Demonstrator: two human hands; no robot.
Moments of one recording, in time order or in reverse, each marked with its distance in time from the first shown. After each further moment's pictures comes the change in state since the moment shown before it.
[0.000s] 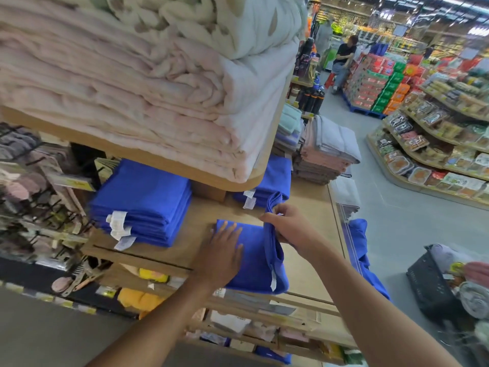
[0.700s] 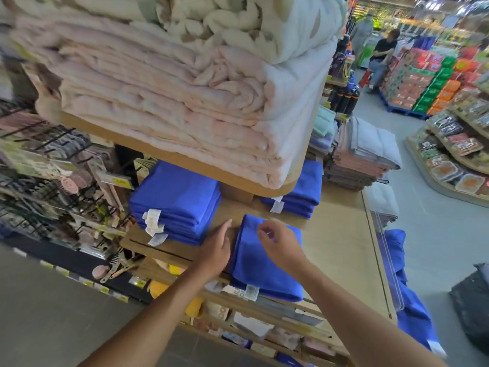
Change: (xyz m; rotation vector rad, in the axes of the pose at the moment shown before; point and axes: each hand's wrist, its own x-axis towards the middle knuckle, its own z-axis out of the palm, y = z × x) left_hand -0.011 -0.070 -0.028 -0.482 0.074 -0.299; right_hand 0.026 0.047 0.082 -0.408 0.027 -0.332
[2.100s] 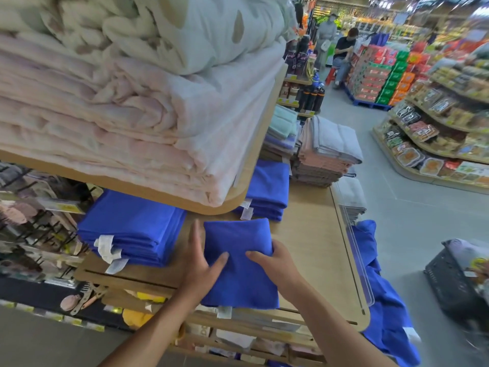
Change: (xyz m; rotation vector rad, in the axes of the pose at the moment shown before) left_hand 0.003 0.026 0.041 -0.476 0.062 0.046; right_hand -0.032 0.030 -0.040 0.616 0.020 0.267
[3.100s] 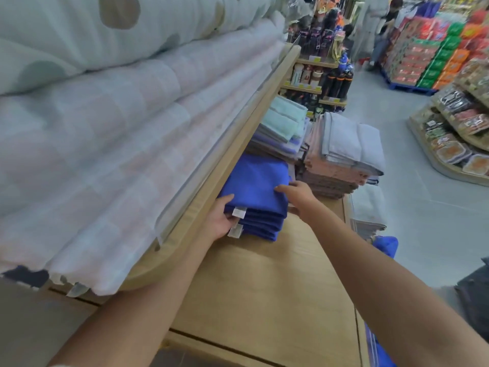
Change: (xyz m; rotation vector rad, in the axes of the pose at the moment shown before) left_hand 0.181 0.093 0.087 -0.864 0.161 -0.808; right_hand 0.232 -0.087 -0.102 0.028 0.089 0.213
